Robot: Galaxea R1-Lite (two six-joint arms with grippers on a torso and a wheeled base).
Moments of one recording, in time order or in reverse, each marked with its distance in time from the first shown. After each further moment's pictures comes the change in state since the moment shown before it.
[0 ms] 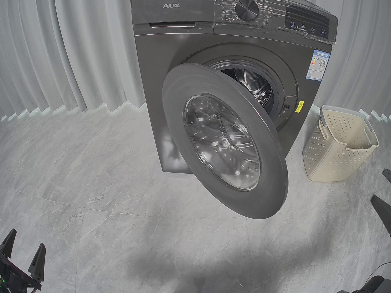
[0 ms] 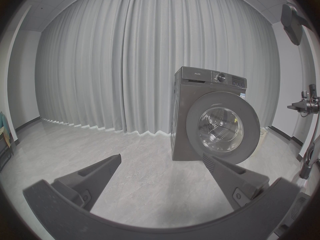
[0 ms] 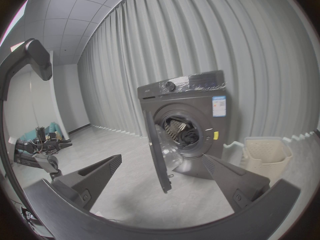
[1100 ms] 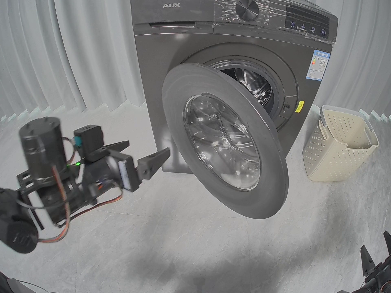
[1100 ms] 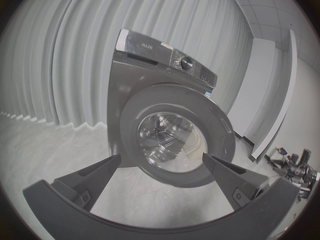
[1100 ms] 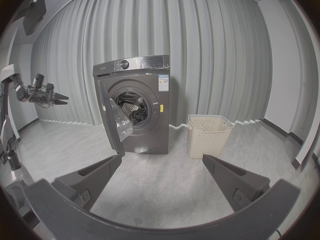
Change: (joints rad) left arm -0.523 1.316 -0.590 -0.598 -0.001 -0.125; right arm -0.154 -0.594 0.303 0.384 -0.349 -0.024
